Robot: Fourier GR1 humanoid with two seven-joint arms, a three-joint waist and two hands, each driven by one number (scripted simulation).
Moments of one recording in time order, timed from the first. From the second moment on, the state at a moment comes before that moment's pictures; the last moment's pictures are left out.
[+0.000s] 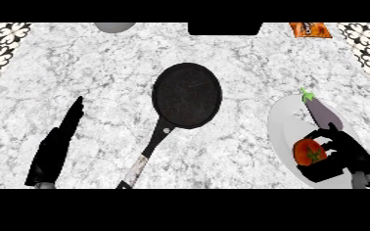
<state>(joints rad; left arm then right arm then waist) 0.10 0.24 -0.04 -1.64 -0.16 0.04 0.15 0.05 -0.41 0.03 -1.60 0.34 0.24 0.77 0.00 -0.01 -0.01</state>
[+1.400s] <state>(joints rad) 0.07 0.24 0.01 -1.63 -0.15 -0.01 0.15 -0.34 -0.22 0.40 -1.89 1.16 0.07 0.95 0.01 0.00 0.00</state>
